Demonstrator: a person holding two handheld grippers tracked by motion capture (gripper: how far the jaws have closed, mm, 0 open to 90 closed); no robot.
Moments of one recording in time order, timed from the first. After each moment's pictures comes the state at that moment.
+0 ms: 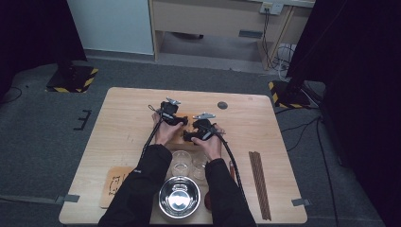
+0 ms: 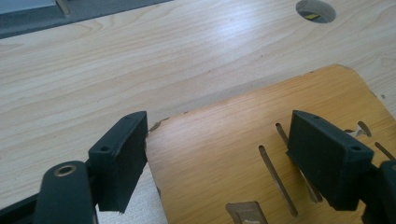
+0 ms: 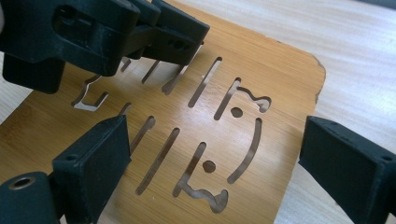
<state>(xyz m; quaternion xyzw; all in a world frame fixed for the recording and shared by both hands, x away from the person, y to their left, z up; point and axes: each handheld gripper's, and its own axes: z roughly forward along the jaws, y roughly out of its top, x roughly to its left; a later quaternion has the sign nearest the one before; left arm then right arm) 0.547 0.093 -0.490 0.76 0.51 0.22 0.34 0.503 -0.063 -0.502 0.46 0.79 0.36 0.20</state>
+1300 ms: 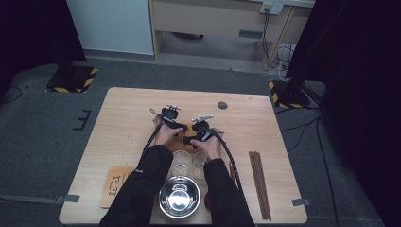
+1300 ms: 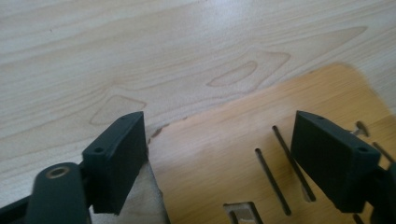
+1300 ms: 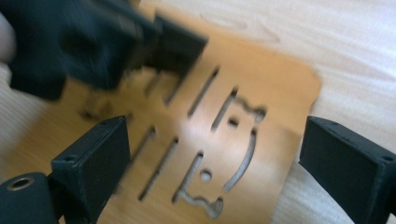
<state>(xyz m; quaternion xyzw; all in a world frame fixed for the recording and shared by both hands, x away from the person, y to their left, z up) 0.552 0.096 -0.521 0.77 0.54 0.14 0.30 0.507 -0.061 -0.518 0.47 0.80 0.33 0.15</state>
